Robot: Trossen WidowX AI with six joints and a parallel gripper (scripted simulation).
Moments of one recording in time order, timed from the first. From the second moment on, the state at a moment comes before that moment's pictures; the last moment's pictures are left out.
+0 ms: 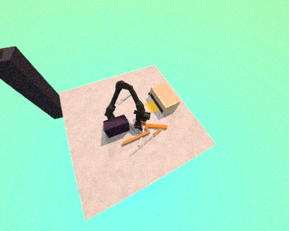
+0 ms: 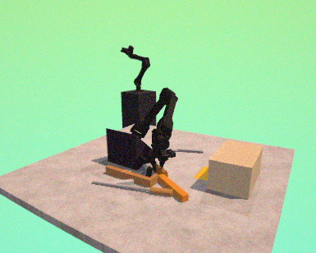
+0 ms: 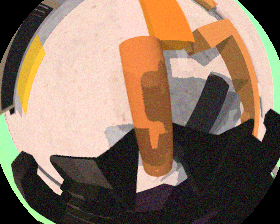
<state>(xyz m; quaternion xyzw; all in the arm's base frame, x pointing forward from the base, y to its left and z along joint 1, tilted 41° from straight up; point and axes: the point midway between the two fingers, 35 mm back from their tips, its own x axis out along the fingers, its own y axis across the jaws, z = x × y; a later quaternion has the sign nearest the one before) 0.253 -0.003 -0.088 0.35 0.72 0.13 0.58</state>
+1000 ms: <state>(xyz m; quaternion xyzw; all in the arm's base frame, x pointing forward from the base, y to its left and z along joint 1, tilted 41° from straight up) 0.253 -0.004 -0.089 0.35 0.72 0.14 0.58</state>
